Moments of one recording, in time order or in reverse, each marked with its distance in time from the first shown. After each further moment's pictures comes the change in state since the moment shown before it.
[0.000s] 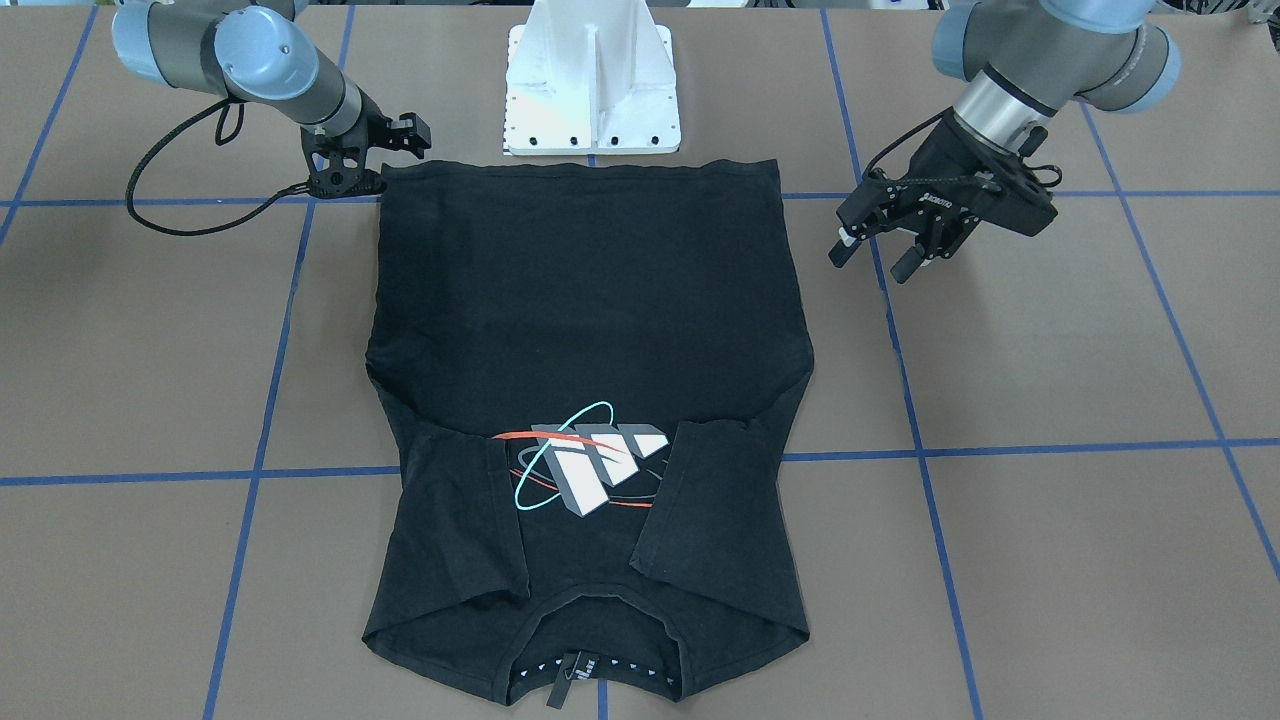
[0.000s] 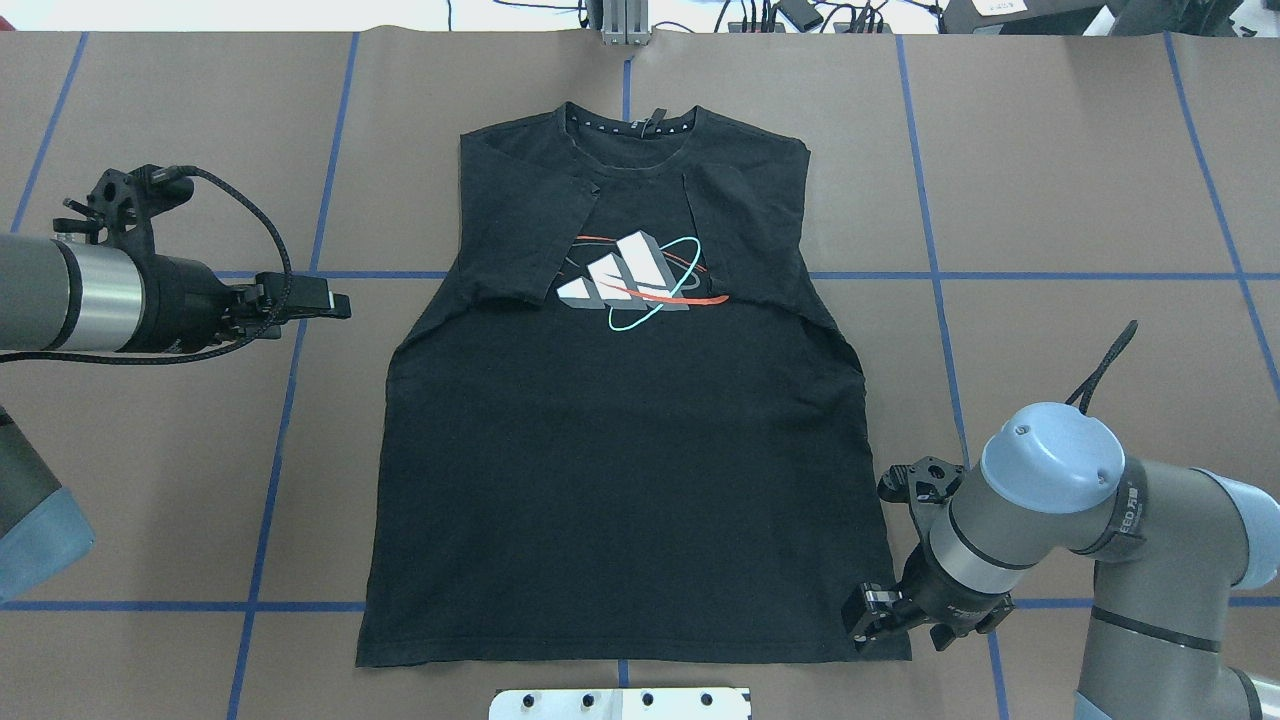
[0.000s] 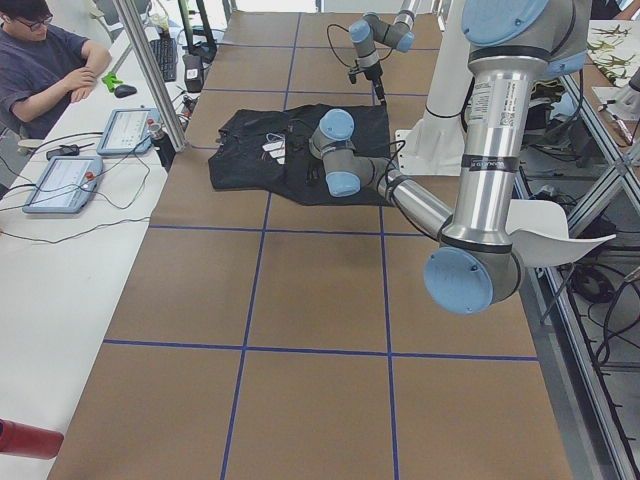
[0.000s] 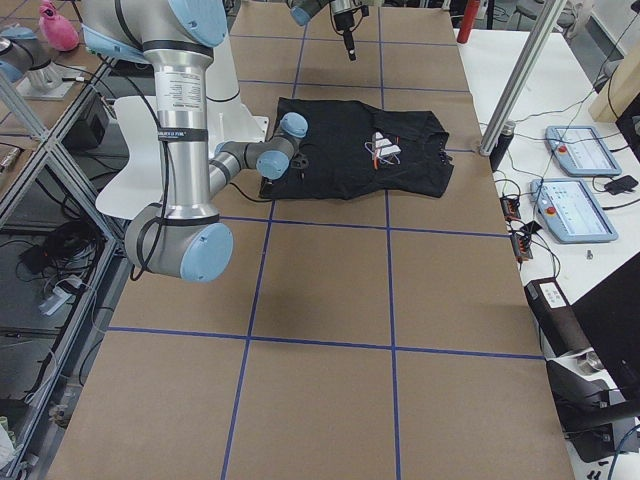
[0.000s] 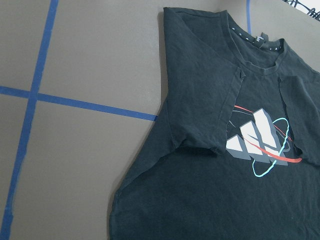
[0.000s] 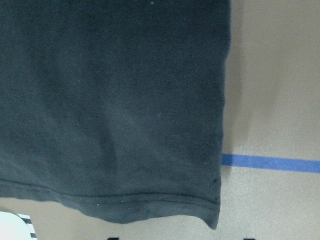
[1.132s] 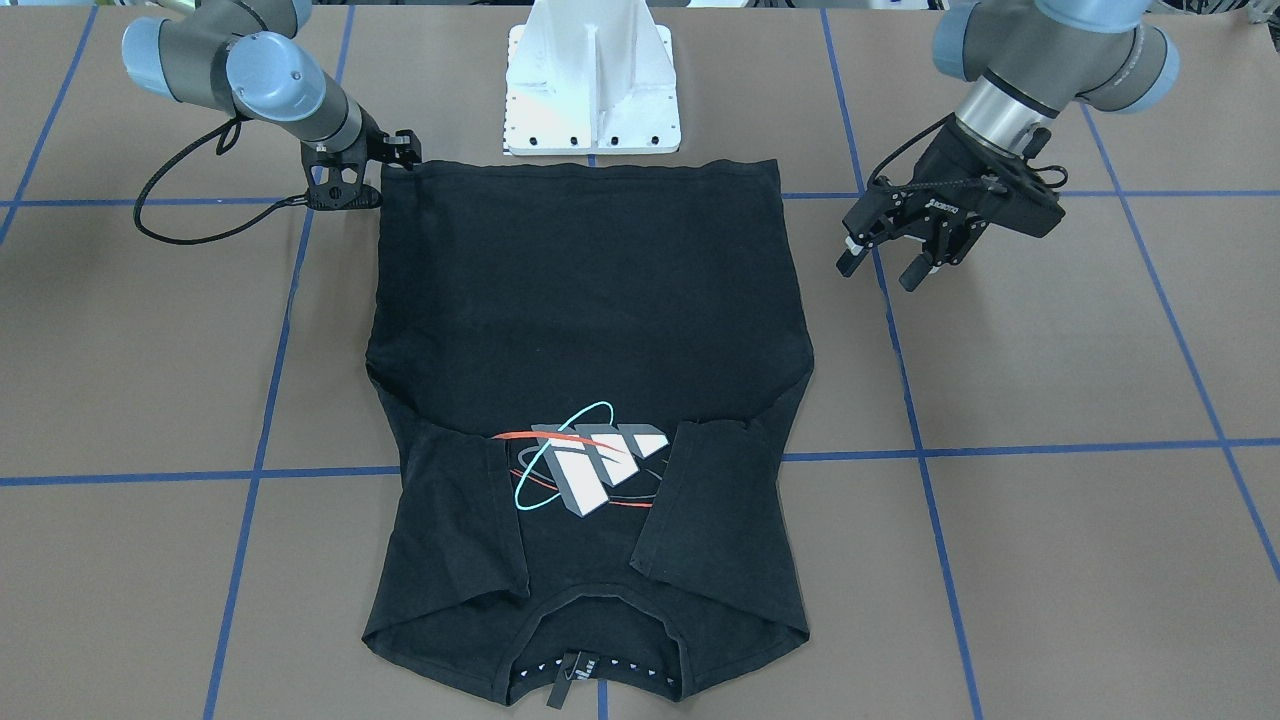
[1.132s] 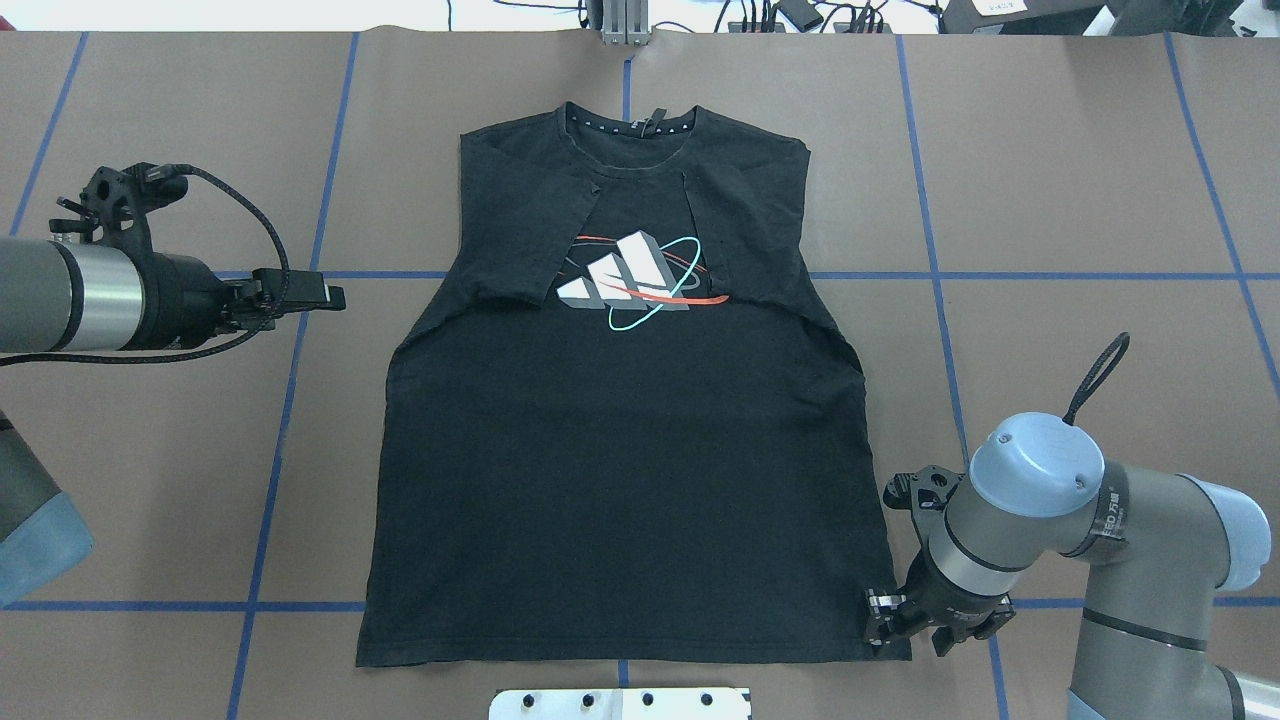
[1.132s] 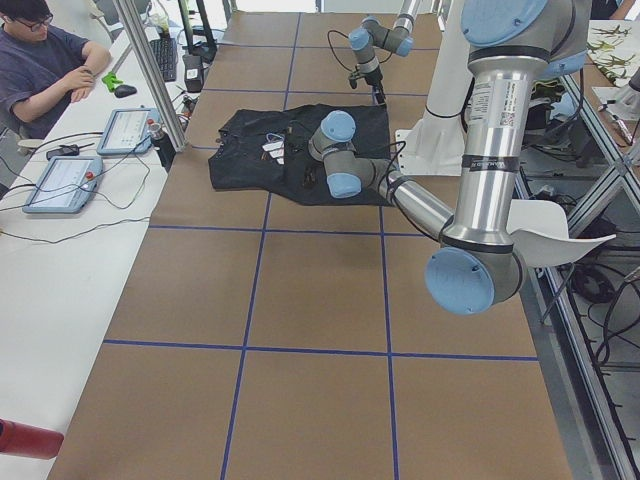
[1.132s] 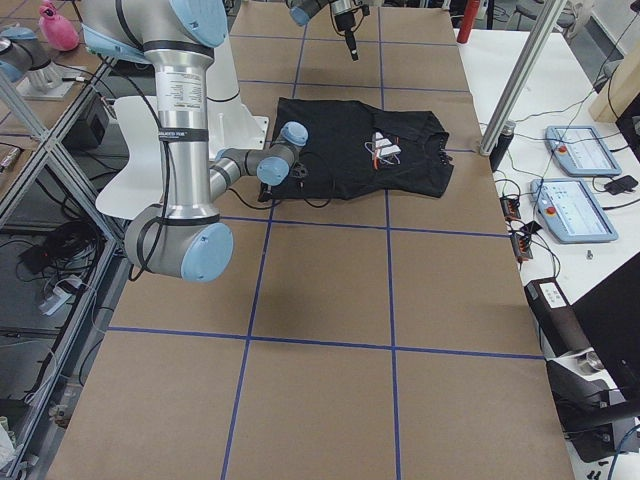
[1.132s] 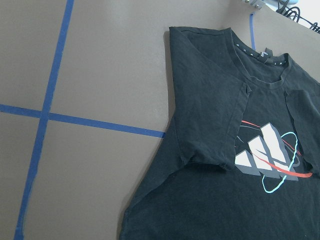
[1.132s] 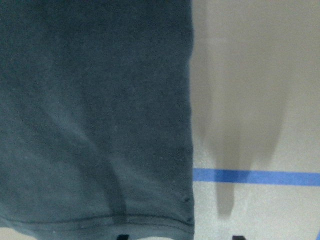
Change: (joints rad) left arm 0.005 0.006 0.001 0.000 0.049 0.008; right arm -0.004 -0.002 -0.046 -0.009 -0.004 0.006
